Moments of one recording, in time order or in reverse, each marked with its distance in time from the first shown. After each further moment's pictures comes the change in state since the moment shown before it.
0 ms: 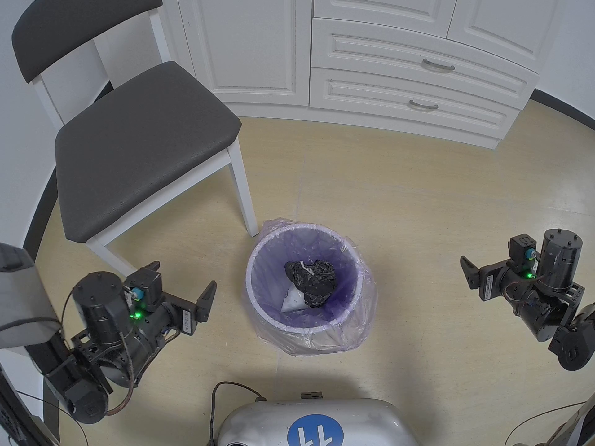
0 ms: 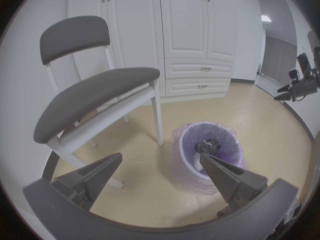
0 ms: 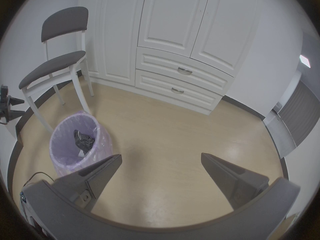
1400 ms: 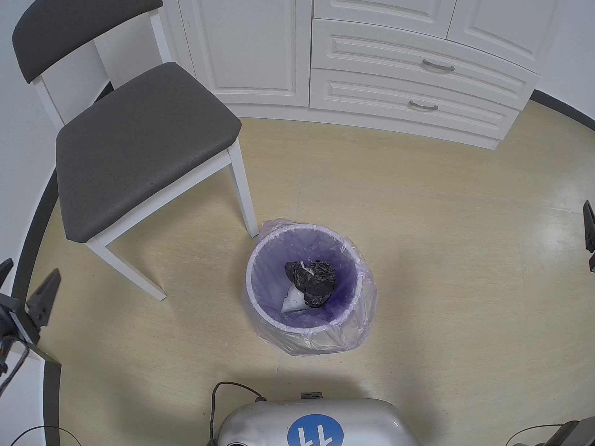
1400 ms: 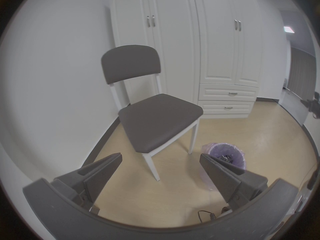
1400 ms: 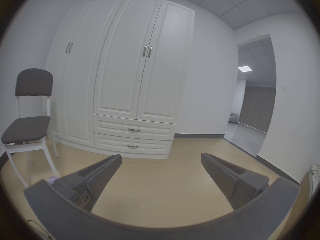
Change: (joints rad) left arm 0.235 -1.150 -0.122 1.181 0.014 -0.078; right arm -0.104 -0.616 0.213 -0.204 -0.210 -0.072
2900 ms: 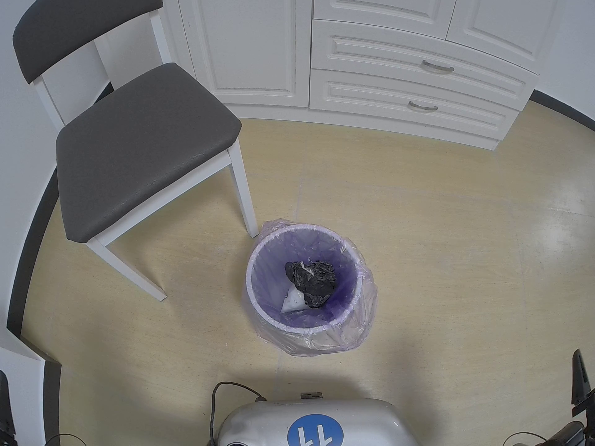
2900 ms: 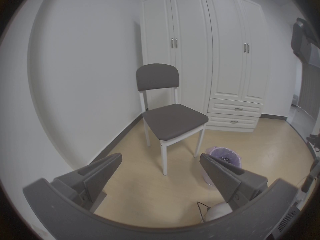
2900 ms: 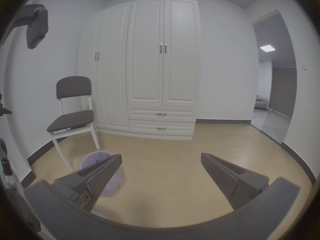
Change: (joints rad) left arm 0.238 -0.743 -0.151 0.781 -0.115 -0.089; right arm -0.220 -1.017 0.098 1.132 0.543 0.193
